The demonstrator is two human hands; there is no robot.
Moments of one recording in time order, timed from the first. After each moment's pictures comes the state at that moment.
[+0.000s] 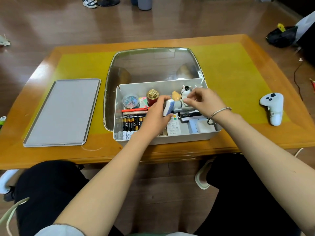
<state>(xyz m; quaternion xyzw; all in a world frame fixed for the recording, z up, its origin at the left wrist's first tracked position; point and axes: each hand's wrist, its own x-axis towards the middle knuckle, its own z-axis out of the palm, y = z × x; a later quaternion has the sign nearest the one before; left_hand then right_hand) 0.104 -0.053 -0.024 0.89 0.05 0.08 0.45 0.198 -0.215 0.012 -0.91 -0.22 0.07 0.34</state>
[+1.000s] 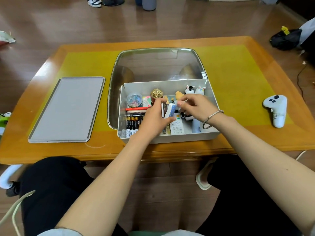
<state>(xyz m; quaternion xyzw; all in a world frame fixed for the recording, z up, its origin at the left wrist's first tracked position) 0.090 -0.043 -0.023 0.88 0.11 0.06 0.46 0.179 -0.194 0.009 -0.89 -0.27 0.14 0.35</state>
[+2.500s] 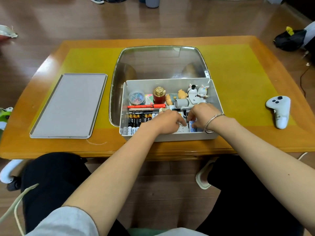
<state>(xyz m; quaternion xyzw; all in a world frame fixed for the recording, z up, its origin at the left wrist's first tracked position) 0.116 -0.054 -0.028 0.96 -0.08 -0.17 0.22 0.178 -0.202 -0.002 -0.93 -0.35 0.13 -0.04</state>
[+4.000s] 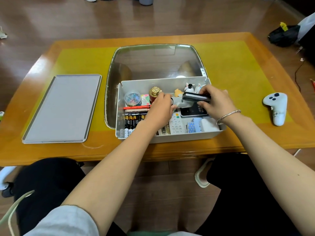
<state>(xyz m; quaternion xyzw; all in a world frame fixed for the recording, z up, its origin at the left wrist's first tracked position) 0.131 -0.048 -0.031 0.96 0.03 0.06 0.27 0.208 -0.238 -0.006 -0.93 -0.27 -0.03 0.24</state>
